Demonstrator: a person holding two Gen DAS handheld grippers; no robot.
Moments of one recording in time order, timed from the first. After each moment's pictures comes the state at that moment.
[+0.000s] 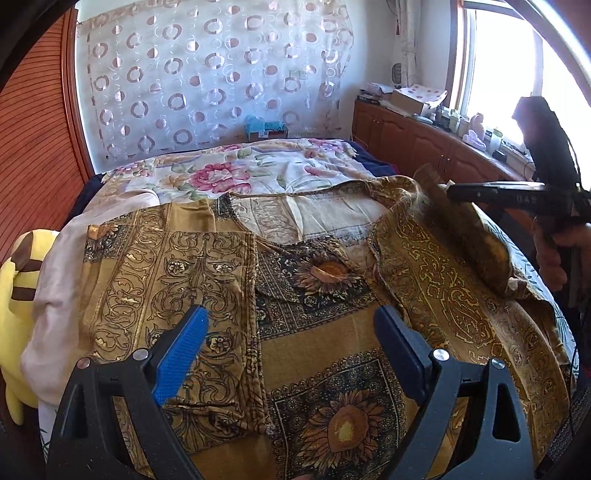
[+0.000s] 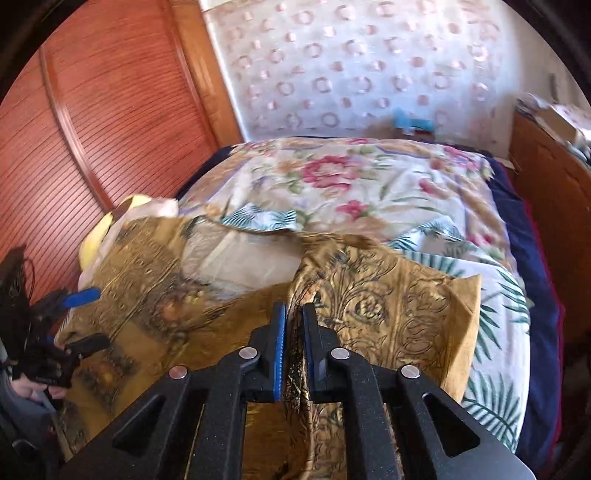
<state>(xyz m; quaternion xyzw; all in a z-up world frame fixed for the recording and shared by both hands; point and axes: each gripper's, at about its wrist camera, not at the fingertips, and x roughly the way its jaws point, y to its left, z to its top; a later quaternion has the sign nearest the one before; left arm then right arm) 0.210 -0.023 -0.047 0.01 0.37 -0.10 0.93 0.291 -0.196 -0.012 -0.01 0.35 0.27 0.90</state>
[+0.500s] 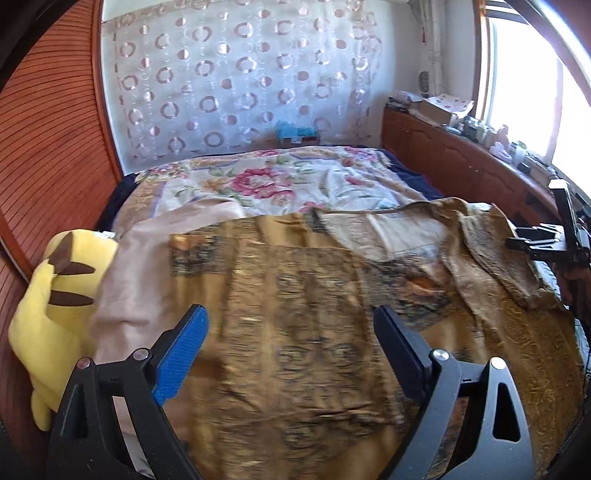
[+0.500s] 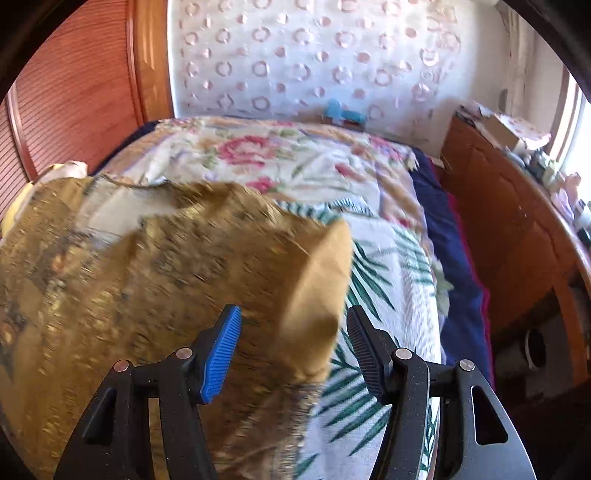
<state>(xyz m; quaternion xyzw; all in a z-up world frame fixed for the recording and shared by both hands) 0.222 0.062 -0.032 0.02 0.36 -0.05 0.93 0.314 -0.236 -0.069 -0.08 0.38 0.11 0.92</state>
